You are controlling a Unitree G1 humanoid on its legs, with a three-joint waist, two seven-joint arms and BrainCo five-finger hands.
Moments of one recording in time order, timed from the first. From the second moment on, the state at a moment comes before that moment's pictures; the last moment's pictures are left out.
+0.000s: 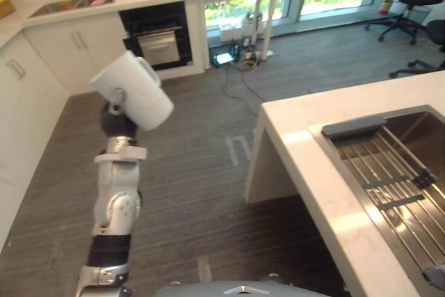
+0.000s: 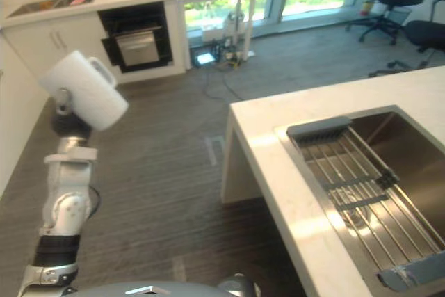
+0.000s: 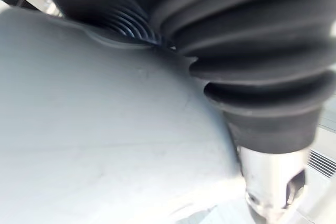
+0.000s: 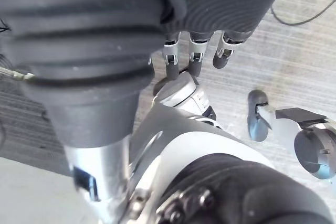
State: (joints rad) left arm -0.16 0.10 0.00 -0.19 -0.82 -0.12 0.00; right arm 0.25 -0.08 -0.60 1.16 0.54 0.18 0.19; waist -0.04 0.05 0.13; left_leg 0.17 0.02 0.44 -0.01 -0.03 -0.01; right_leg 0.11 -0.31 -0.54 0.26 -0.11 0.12
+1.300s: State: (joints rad) left arm 0.03 0.21 0.12 -0.28 -0.17 -0.09 0.34; right arm 0.28 -0.15 -0.21 1.12 0.42 0.29 0.30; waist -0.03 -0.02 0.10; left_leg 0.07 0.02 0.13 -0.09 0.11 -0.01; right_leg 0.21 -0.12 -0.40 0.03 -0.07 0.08
